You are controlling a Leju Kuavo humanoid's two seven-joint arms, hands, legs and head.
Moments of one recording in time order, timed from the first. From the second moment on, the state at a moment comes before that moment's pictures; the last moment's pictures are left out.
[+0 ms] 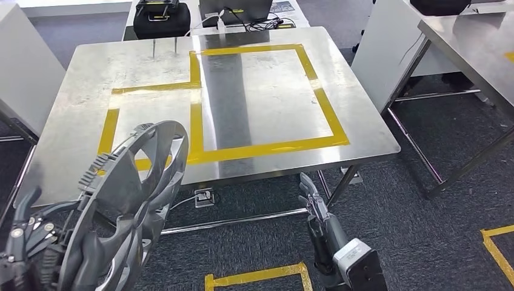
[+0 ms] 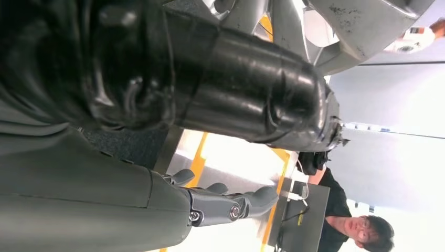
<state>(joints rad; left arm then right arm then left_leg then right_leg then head) 0.19 0.27 -0.76 -2.39 -0.65 0.66 0.06 0.07 -0.22 0.72 -2.23 0.19 -0.45 -0.06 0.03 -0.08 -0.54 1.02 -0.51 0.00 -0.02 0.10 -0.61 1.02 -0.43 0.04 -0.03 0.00</state>
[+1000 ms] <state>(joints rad) 0.19 0.27 -0.78 -2.40 -0.67 0.66 0.10 0.07 -0.22 0.72 -2.23 0.22 -0.46 -0.02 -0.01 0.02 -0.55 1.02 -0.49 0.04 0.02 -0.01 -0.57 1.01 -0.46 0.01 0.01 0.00</state>
